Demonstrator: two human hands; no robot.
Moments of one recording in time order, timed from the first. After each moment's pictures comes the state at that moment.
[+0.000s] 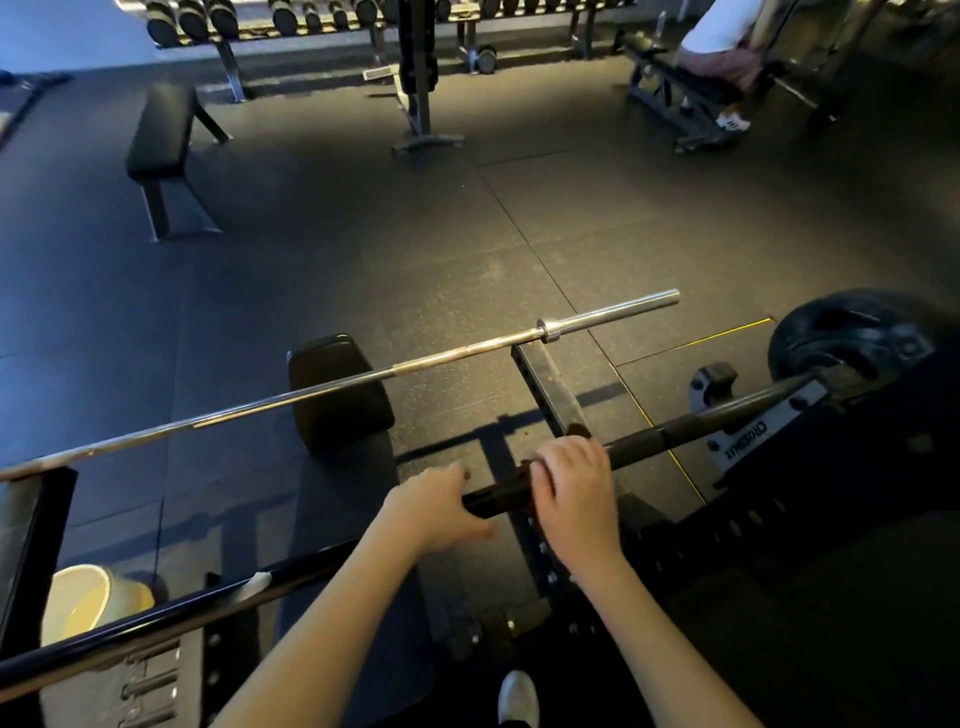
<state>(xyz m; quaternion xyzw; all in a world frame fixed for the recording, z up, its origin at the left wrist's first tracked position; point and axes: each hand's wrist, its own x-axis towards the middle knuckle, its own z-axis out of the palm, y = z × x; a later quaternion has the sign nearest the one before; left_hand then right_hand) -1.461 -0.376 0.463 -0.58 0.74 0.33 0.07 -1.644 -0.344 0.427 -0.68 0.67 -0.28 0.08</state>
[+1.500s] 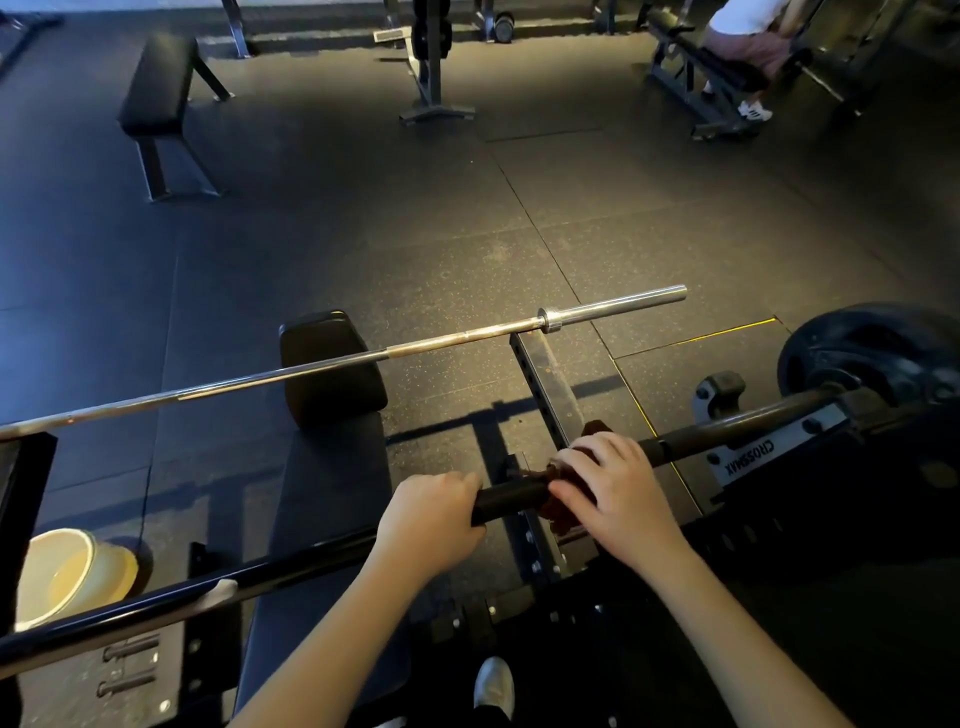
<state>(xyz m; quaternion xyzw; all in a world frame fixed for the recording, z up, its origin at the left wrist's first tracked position) -1.482 -0.368 0.454 -0.54 0.82 0.19 0.00 -1.711 -0.363 0.447 -0.78 0.60 -0.14 0.13</state>
